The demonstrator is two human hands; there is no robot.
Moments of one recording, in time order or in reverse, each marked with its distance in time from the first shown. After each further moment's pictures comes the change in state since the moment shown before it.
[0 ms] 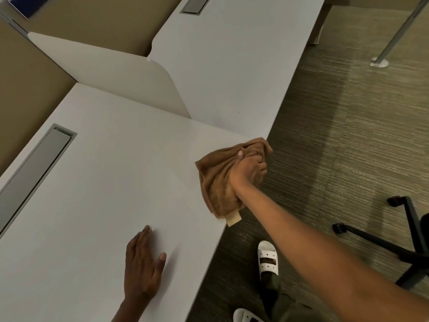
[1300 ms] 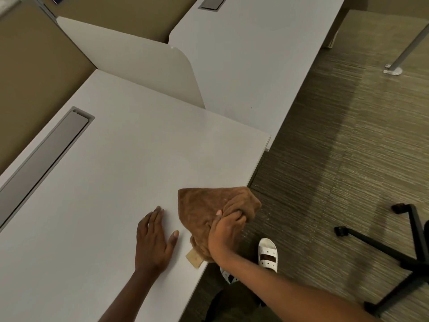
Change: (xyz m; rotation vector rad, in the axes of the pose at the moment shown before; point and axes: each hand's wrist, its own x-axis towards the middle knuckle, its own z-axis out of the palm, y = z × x) left_hand 0.001 0.003 0.003 0.090 -0.026 -0.089; right_hand -0.175 0.109 0.000 -0.074 -0.291 -0.190
